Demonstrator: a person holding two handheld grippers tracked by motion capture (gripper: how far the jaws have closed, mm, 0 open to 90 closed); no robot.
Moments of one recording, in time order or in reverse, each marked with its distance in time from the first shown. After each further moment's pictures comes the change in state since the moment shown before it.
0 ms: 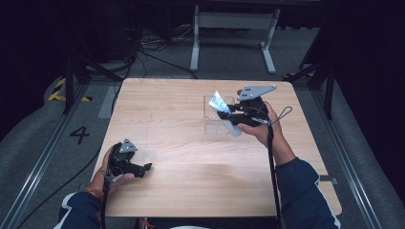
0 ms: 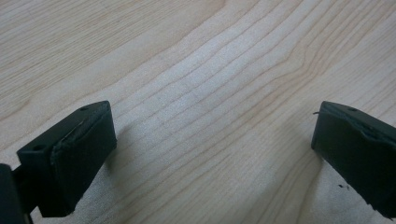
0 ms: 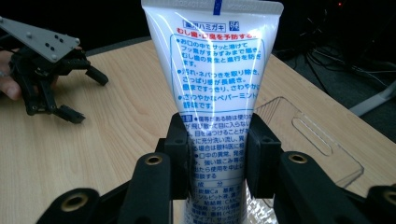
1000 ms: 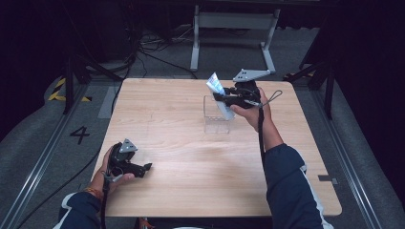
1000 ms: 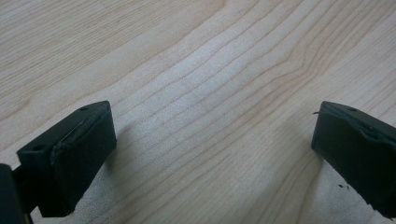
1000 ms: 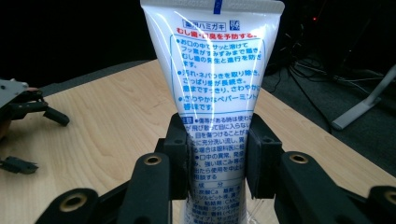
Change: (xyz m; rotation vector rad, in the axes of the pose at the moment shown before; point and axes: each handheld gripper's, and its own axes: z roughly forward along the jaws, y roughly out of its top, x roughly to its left) left arm 0.000 0.000 0.000 0.001 0.000 0.000; right arm -0.043 0.016 0.034 -0.081 -0.062 0.060
